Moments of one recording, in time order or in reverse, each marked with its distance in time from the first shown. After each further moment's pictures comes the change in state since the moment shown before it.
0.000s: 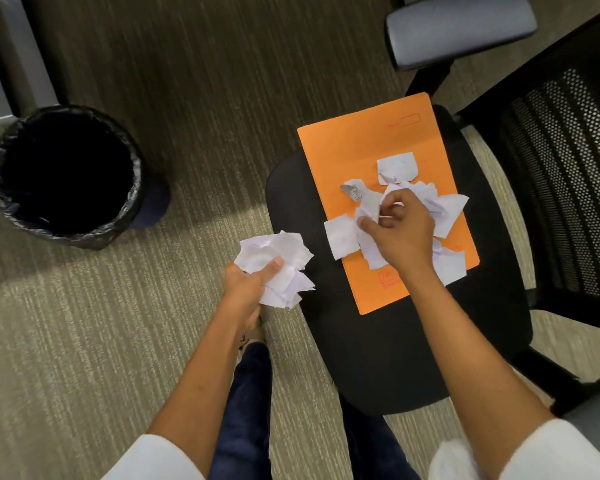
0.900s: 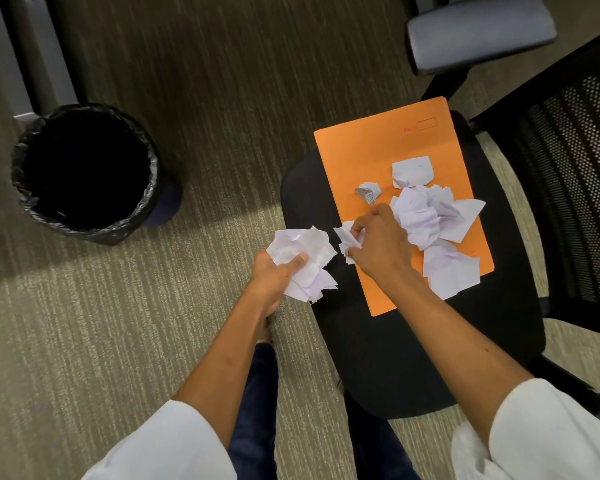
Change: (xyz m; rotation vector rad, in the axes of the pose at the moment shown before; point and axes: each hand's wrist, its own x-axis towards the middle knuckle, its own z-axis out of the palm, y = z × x) left_hand 0.015 -0.001 0.015 0.124 -0.098 0.009; right_hand -0.007 -0.005 0.039 -0.743 -0.282 -0.116
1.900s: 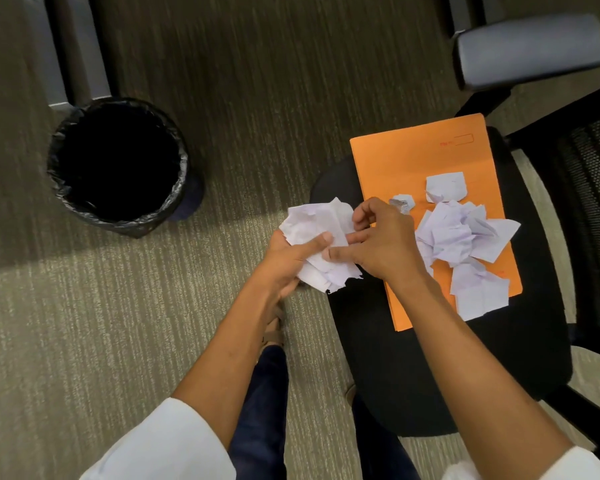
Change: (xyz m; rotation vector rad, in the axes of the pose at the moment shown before) left_hand -0.005 0.051 -0.012 -0.260 -0.237 0.097; right_hand -0.009 -0.062 -0.026 0.552 -0.045 -0.044
